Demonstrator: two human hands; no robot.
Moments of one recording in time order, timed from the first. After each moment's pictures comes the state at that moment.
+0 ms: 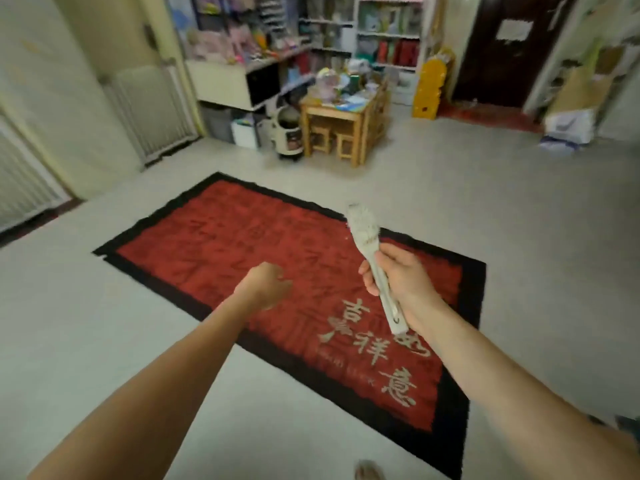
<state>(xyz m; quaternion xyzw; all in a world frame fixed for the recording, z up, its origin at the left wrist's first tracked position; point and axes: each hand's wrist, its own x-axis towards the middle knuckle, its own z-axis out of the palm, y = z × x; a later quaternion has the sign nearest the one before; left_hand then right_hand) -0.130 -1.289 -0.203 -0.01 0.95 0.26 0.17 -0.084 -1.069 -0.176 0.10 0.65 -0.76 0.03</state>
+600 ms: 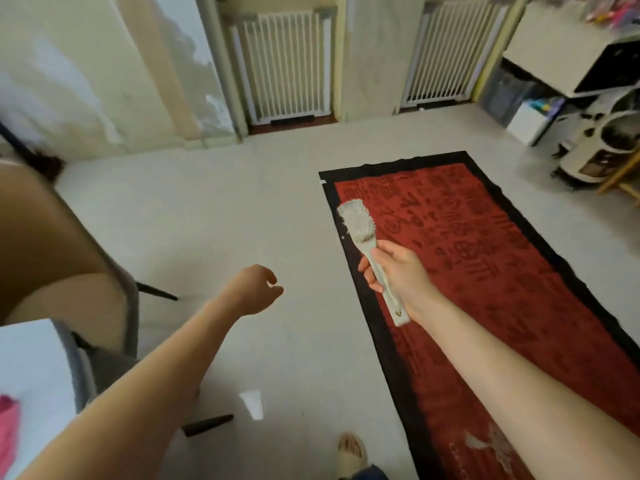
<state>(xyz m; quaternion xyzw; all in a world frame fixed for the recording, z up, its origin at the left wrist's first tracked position) -0.134 -1.768 -0.275 -0.42 0.85 0.29 0.14 -0.303 -1.591 -0.251 -0.17 0.67 -0.62 0.37</state>
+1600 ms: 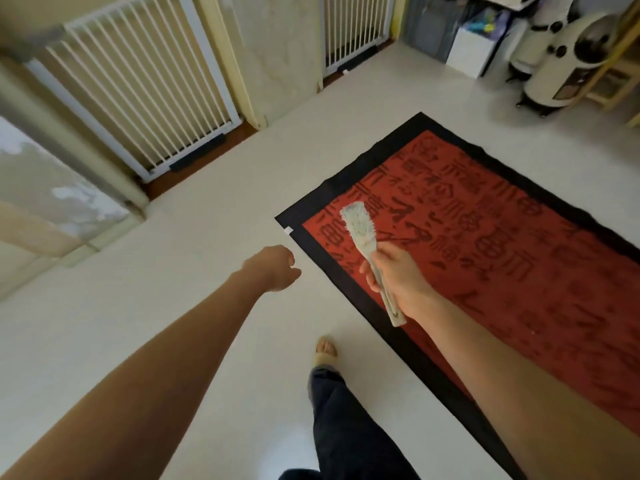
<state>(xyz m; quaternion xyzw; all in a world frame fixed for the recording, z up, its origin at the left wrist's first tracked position) -0.653 -2.325 -0.345 -0.17 0.93 0.15 0.29 -0.695 -2.110 -0.361 0.09 0.70 -0.66 0.28</state>
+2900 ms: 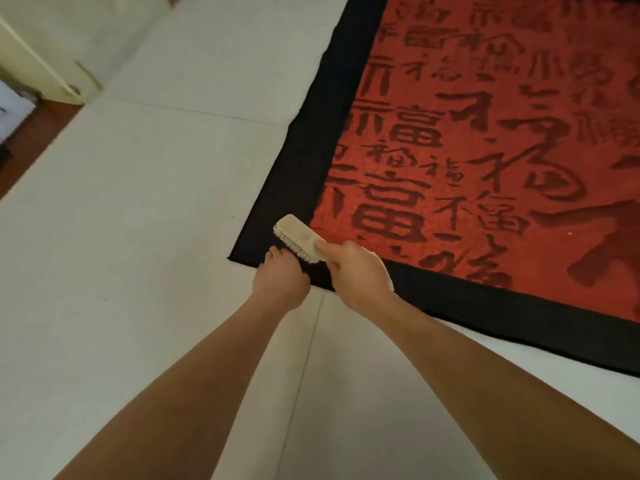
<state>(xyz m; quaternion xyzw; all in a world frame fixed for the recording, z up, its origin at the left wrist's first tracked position) -1.042 -2.620 -1.095 0.03 0.96 0.08 0.28 -1.000 -2.490 -1.086 0.03 0.95 -0.29 0.09</state>
